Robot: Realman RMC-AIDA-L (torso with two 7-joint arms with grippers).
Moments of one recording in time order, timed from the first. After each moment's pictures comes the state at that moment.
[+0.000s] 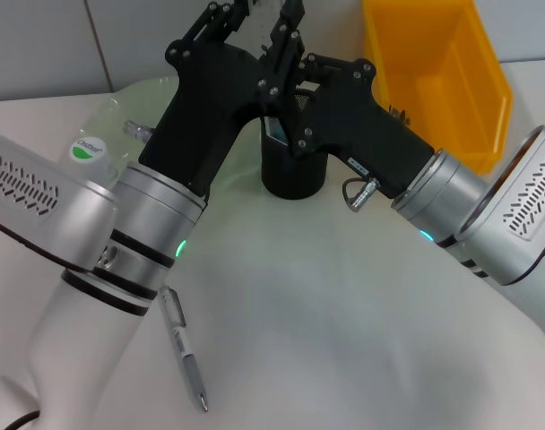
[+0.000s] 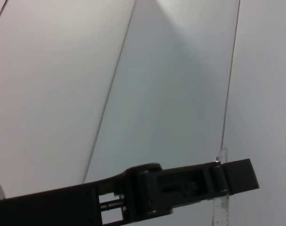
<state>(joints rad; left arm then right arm) -0.47 -2.08 2.57 0.81 -0.82 1.19 0.12 0.75 2.09 -0.39 0.22 -1.48 -1.57 0.06</state>
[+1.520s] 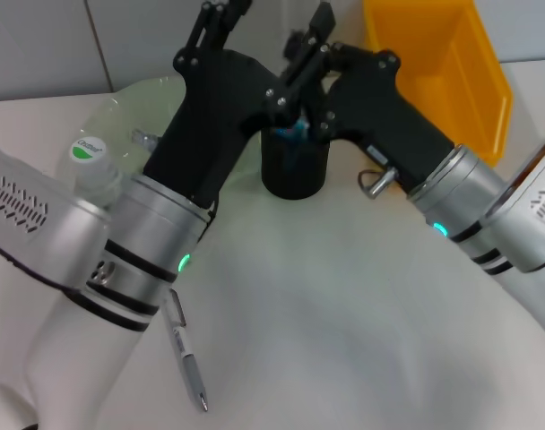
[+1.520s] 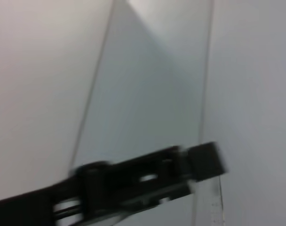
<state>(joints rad) -0.45 -2.08 2.58 0.81 -0.77 1.22 0.06 0.72 2.09 -0.31 0.22 -1.49 -1.59 0.11</state>
